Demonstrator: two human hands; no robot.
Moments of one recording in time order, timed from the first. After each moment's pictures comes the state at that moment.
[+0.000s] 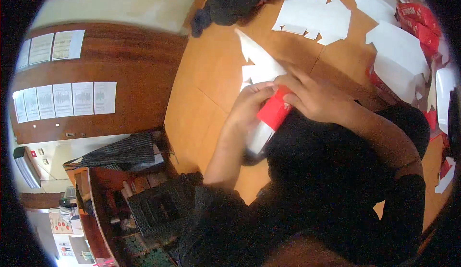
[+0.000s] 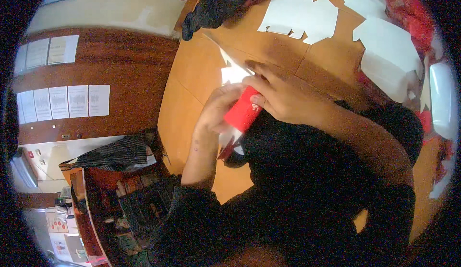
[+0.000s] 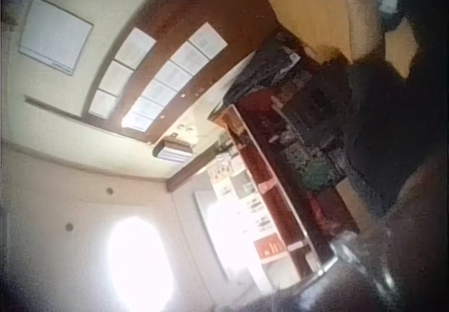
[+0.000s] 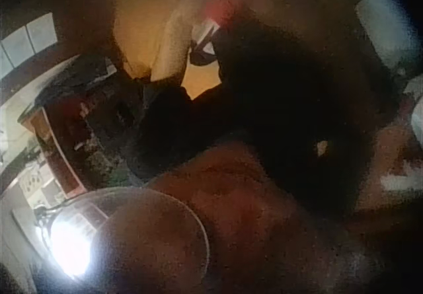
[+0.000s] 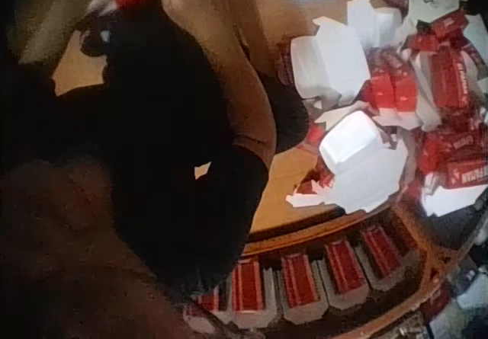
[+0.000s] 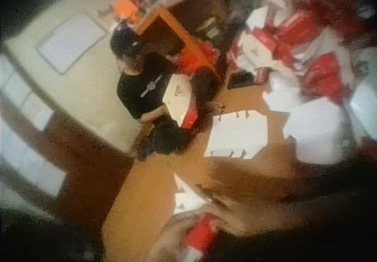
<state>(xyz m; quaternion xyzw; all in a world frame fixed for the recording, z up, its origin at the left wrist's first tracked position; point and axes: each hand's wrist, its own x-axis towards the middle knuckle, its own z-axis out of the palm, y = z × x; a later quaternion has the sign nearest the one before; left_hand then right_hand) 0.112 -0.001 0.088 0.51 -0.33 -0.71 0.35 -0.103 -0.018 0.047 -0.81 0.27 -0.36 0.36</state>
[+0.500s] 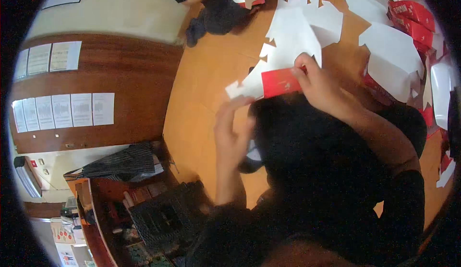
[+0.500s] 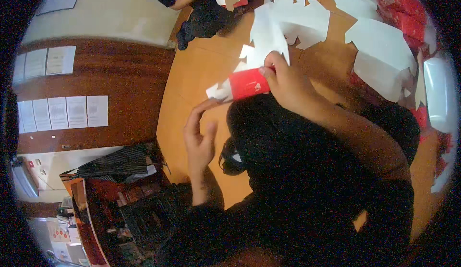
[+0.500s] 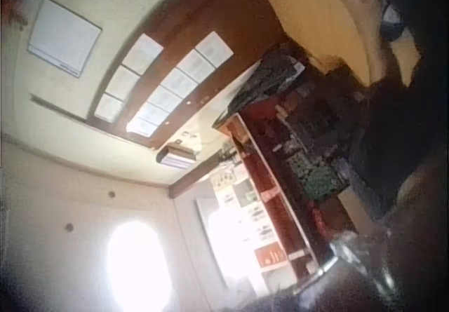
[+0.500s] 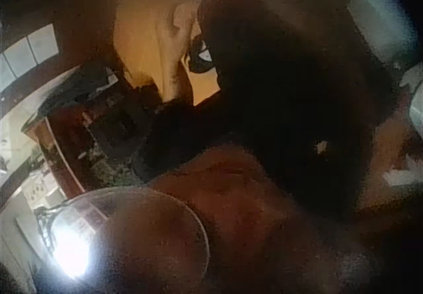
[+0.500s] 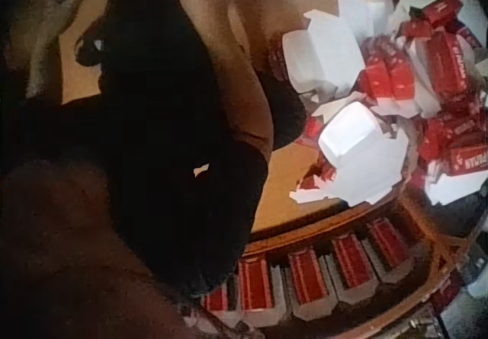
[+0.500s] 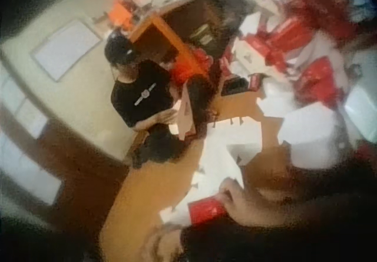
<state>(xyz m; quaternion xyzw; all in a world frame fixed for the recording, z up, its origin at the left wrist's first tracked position) 0.119 0.044 0.112 0.52 -0.73 -0.20 0.39 -0.100 -0.046 0.018 -0.63 0.45 -0.47 0.43</state>
